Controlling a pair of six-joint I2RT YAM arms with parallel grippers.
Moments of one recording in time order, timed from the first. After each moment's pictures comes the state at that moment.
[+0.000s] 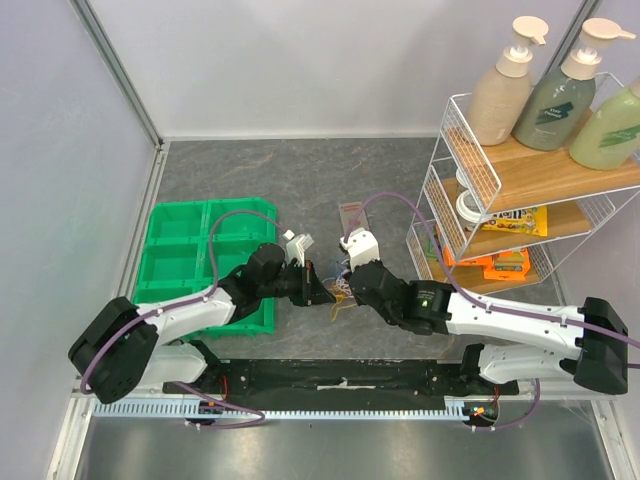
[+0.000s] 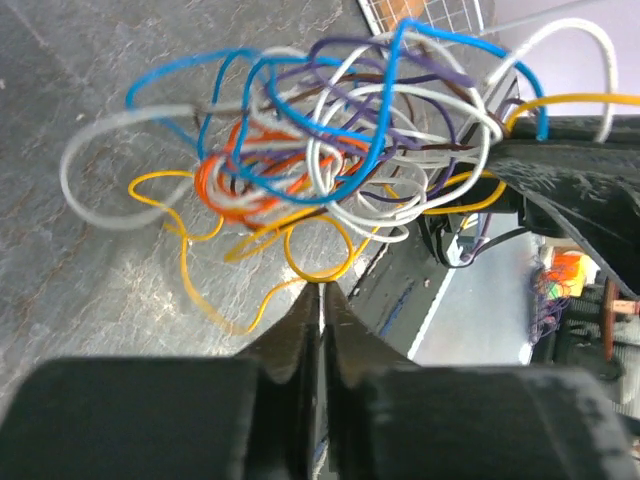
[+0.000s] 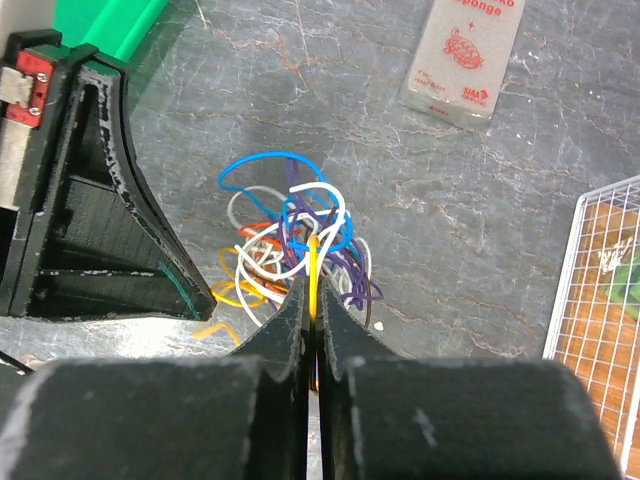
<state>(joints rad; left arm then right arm) -0.74 1.25 0.46 0.27 0.48 -0.76 1.20 1.17 0.83 -0.31 0.61 0.37</state>
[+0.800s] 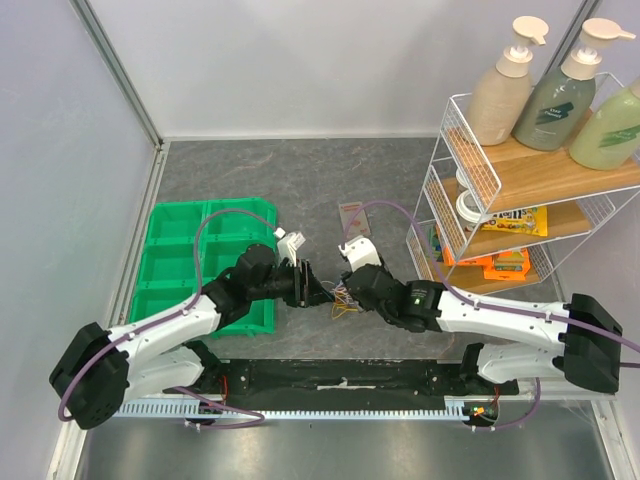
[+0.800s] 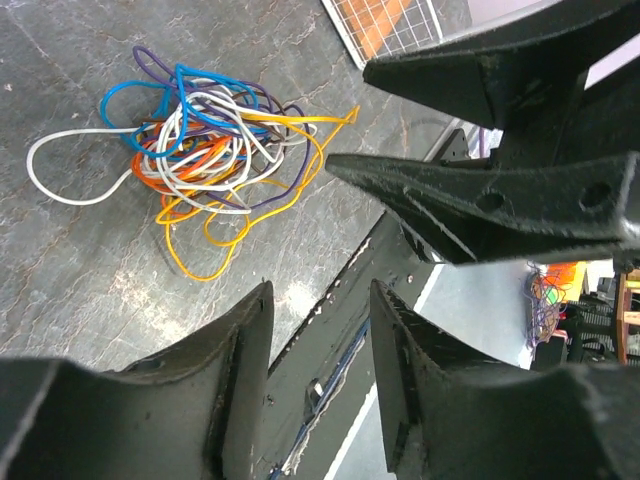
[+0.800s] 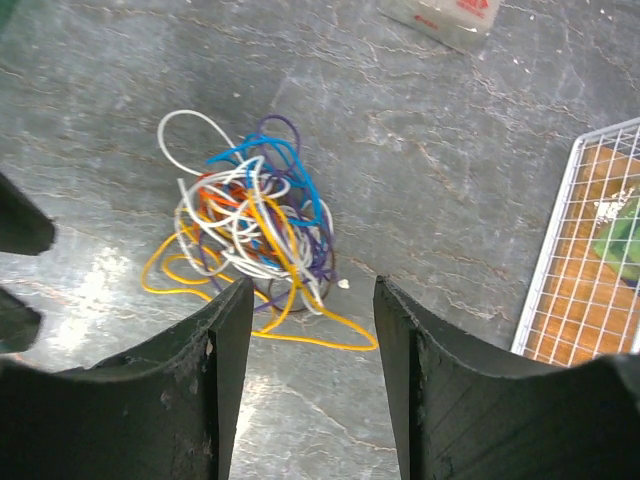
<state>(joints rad) -0.75 1.06 0.46 0.12 0.45 -0.74 1.17 1.22 0.78 -0.39 0.57 0.37</state>
